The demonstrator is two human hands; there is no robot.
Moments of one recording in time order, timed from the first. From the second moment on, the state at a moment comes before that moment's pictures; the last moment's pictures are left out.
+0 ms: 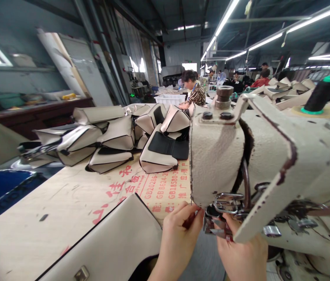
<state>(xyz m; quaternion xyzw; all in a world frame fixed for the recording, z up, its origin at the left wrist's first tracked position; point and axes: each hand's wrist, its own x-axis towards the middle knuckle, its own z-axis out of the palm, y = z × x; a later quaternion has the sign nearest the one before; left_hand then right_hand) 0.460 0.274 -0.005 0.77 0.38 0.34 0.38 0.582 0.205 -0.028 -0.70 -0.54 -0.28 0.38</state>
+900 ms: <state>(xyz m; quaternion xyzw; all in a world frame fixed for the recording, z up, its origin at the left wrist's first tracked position) 0.459 0.274 -0.006 0.76 0.38 0.34 0.39 0.593 0.200 -0.047 -0.69 -0.55 -0.28 0.39</state>
